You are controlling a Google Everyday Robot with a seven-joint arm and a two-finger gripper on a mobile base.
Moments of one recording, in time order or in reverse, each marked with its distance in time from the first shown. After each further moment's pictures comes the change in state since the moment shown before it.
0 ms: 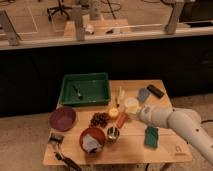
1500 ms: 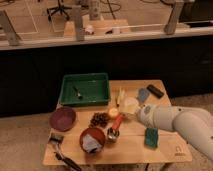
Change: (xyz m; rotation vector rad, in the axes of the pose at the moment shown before) arm -0.032 -0.069 -0.050 0.022 -0.006 -0.032
